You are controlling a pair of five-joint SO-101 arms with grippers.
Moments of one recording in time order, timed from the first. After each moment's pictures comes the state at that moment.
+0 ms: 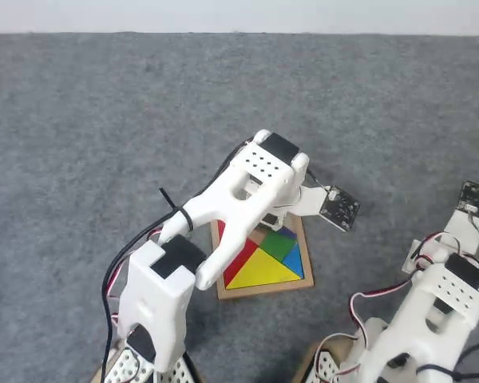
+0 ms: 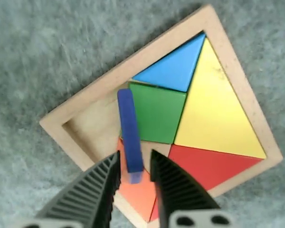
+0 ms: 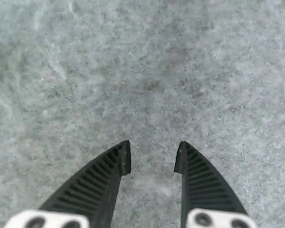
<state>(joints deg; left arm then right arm) 31.6 27.5 -9.6 91.4 -71.7 35.2 -43.6 66.1 52.5 12.9</state>
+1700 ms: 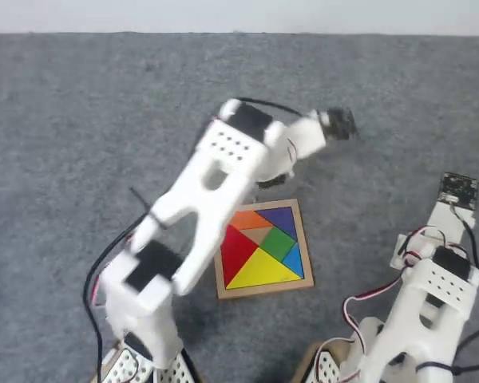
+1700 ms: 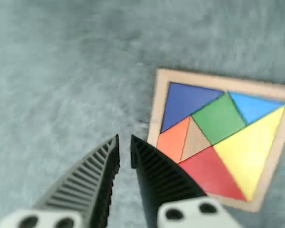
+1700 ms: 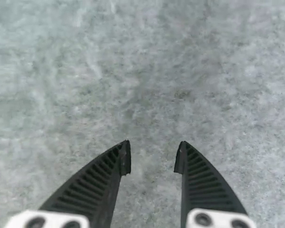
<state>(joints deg) 25.8 13.8 -18.9 91.6 -32.8 27.9 -43.6 66.1 53.3 12.8</state>
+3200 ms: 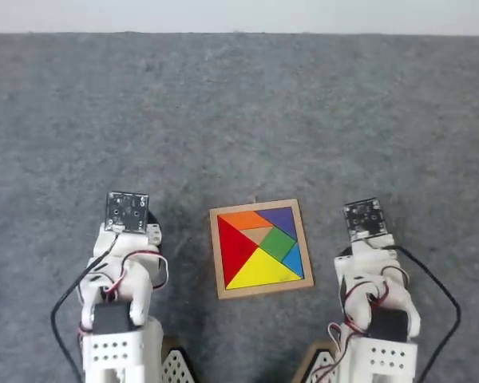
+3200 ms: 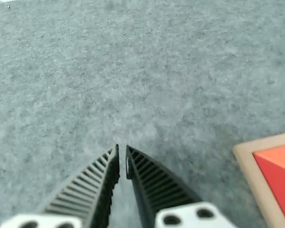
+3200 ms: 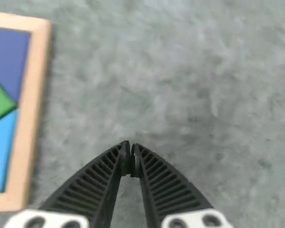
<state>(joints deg) -11.0 -99.0 97.4 51.0 -5.4 5.6 -102.1 95.4 65.0 18.9</state>
